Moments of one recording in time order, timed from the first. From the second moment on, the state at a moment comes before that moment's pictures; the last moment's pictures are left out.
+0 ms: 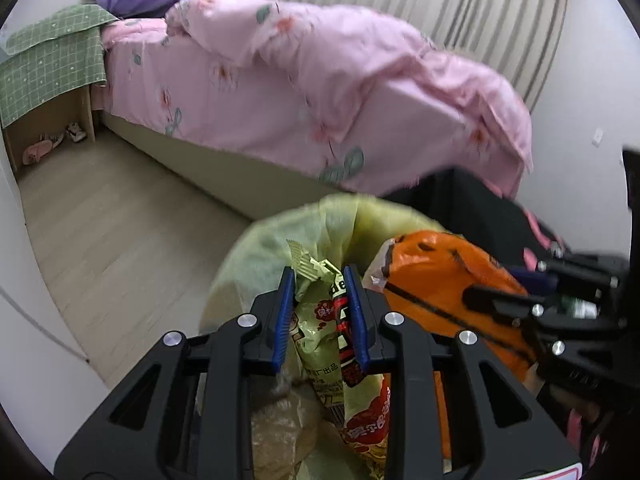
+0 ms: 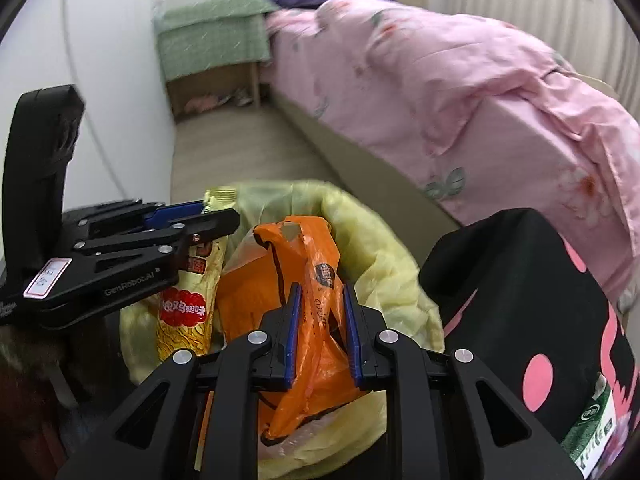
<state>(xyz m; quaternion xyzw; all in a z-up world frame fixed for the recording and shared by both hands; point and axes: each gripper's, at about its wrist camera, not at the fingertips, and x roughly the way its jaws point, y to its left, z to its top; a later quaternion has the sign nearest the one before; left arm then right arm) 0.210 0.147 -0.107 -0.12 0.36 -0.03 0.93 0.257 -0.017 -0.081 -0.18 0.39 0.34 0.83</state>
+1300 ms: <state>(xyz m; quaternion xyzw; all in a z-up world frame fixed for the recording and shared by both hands) 0.202 0.169 -0.057 -0.15 0.33 0.01 0.93 0.255 -0.042 -0.064 -0.15 0.39 0.32 0.85</state>
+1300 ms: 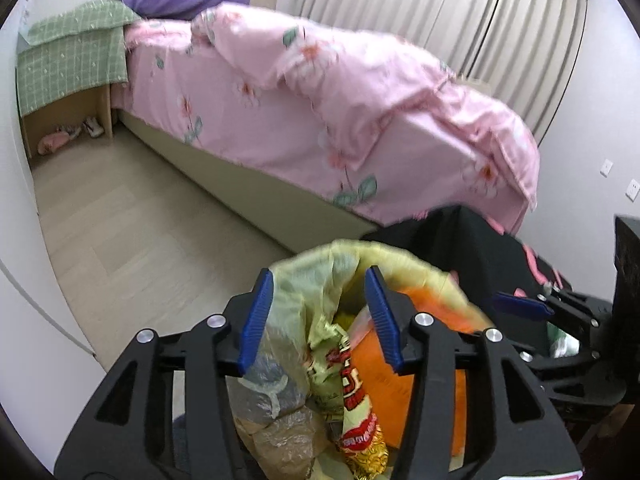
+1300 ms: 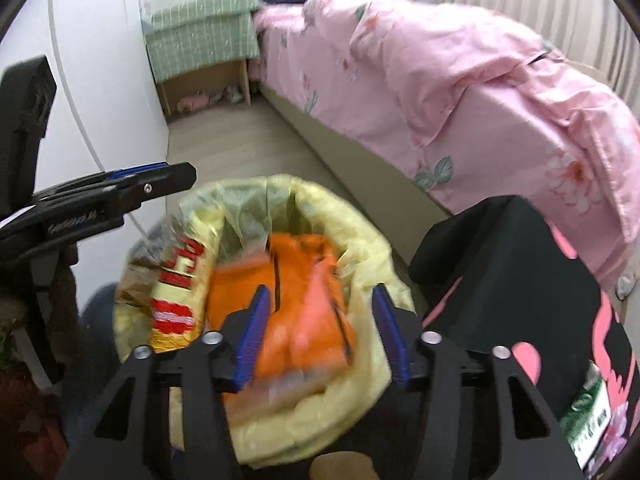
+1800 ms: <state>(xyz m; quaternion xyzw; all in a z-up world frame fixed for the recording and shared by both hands) 0.178 0.059 -0.002 -0.10 0.29 -0.15 0.94 0.169 -0.230 0.018 -0.08 0.29 0.17 0.94</state>
